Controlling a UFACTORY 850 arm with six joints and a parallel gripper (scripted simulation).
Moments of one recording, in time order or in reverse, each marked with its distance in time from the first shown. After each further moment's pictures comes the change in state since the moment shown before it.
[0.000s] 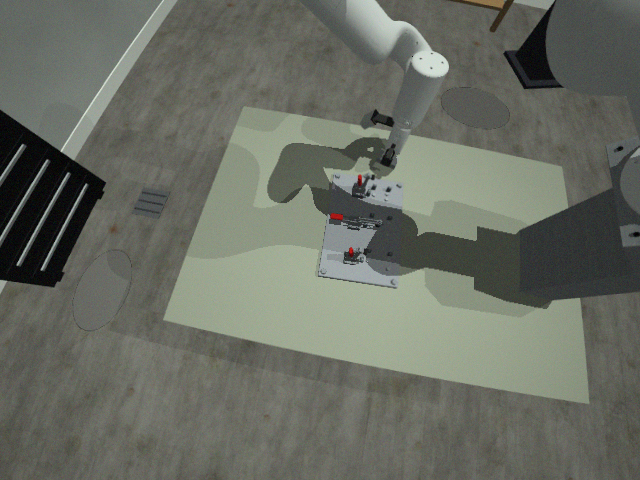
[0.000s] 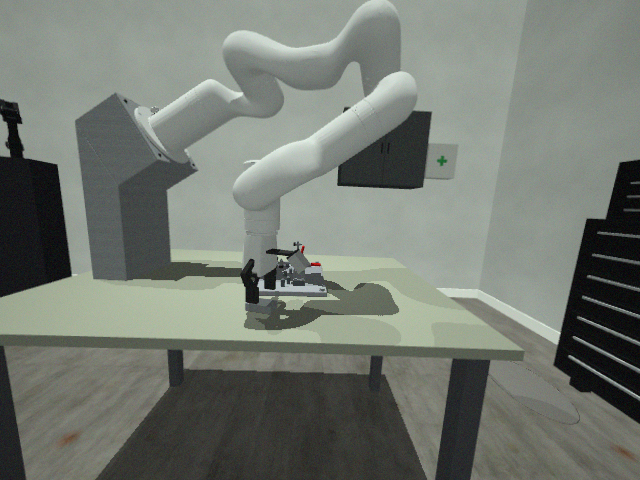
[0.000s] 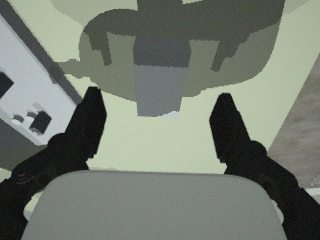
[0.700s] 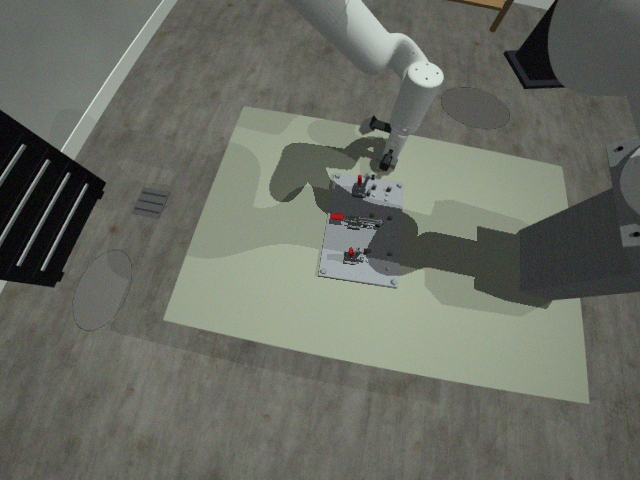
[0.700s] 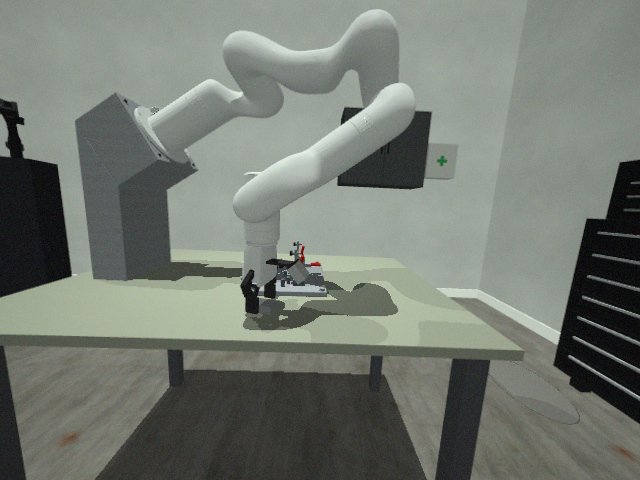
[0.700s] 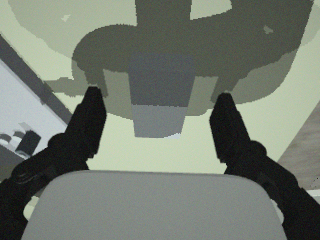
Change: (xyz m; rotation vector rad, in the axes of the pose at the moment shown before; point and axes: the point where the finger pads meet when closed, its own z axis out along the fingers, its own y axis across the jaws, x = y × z) arm 0.000 0.000 0.025 0.000 0.000 0.000
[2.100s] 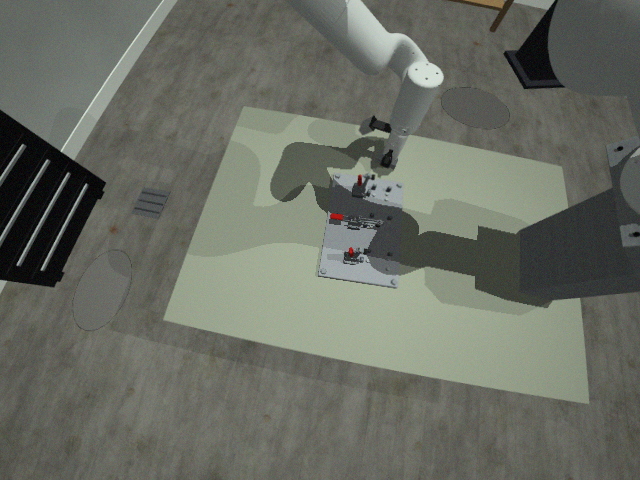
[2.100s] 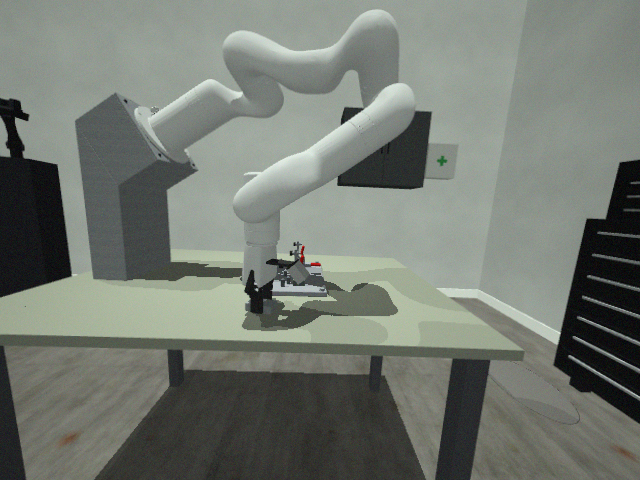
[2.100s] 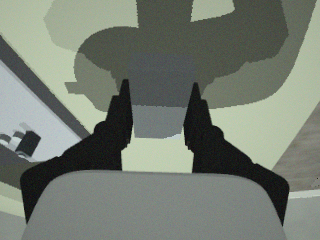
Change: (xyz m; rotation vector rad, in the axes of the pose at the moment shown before) arm 0.000 0.000 0.000 0.000 0.000 0.000
